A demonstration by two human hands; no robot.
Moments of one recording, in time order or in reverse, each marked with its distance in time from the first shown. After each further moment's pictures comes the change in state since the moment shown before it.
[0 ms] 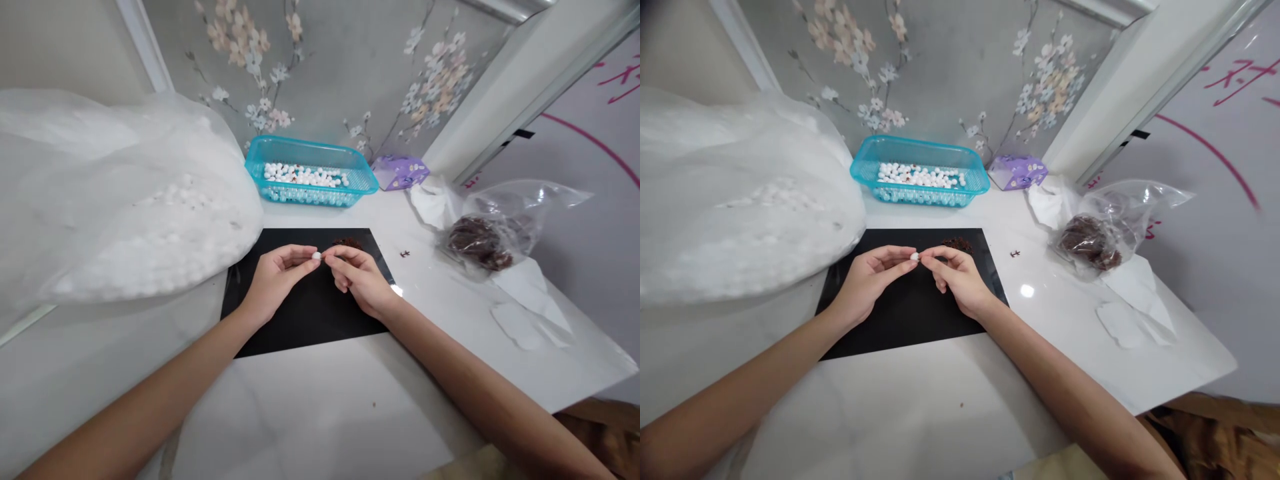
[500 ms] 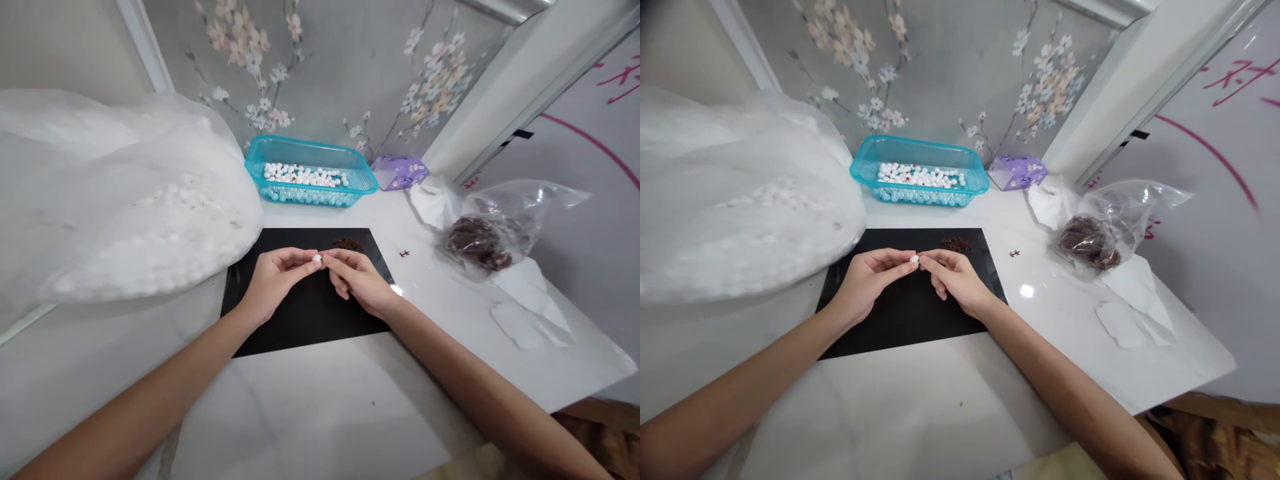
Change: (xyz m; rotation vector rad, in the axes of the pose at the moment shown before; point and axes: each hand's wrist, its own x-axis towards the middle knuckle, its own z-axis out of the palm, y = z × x) left_hand -0.002 0.003 0.000 -0.014 -0.006 -0.013; right_hand -0.002 -0.005 0.000 -0.125 -0.091 0.089
